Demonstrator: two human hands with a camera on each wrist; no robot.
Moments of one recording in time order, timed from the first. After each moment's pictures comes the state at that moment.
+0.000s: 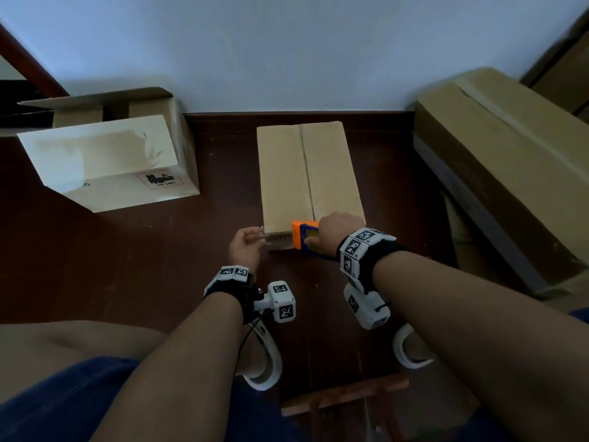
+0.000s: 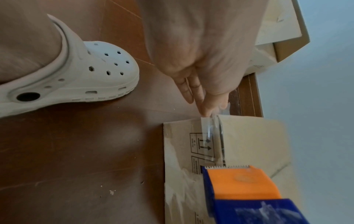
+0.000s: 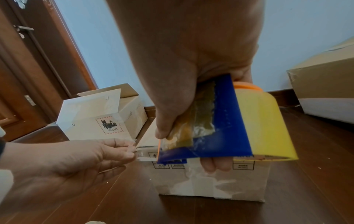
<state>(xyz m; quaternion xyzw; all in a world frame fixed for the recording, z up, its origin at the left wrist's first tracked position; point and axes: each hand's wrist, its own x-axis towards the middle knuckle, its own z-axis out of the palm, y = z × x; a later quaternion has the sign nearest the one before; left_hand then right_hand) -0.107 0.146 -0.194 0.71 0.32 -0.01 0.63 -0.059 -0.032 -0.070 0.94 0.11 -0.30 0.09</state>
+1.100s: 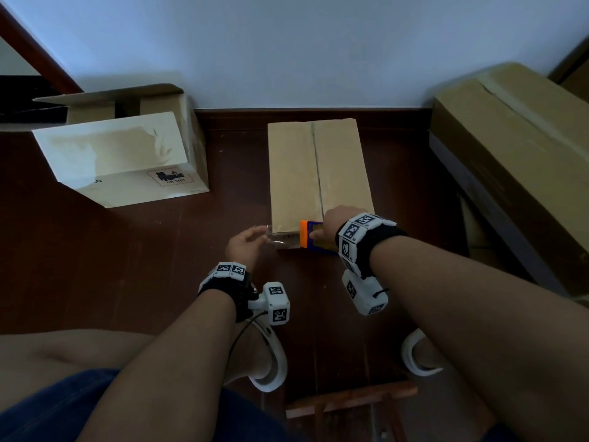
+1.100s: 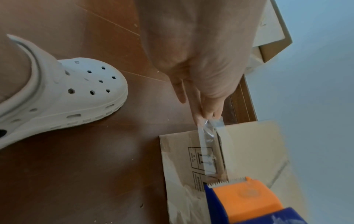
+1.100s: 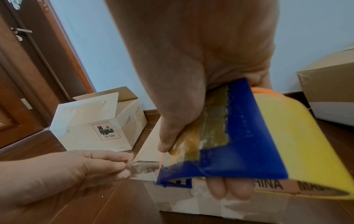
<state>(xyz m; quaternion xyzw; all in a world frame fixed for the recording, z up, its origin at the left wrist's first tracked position) -0.105 0.168 -0.180 0.76 0.30 -0.07 0.57 -0.030 -0.024 -0.078 0.93 0.10 -0.35 0.05</state>
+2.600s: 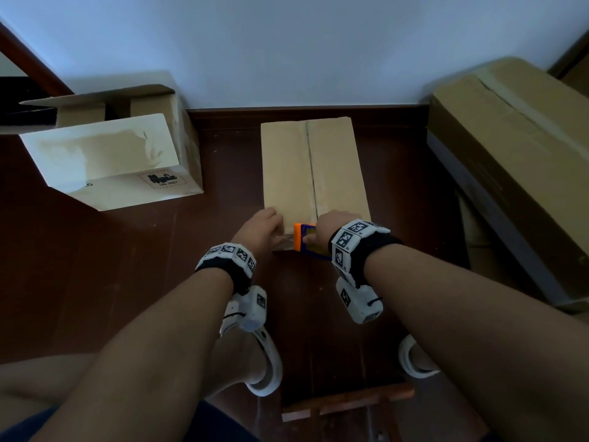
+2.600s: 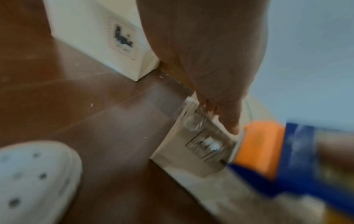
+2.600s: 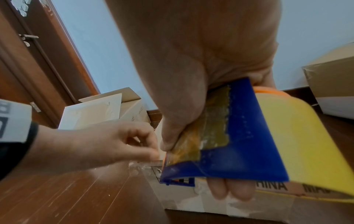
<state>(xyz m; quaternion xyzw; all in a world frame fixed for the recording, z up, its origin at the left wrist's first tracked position) -0.052 0.155 -0.160 0.96 -0.15 -0.10 0.23 -0.030 -0.024 -0.078 0.93 0.09 -0.37 0.04</state>
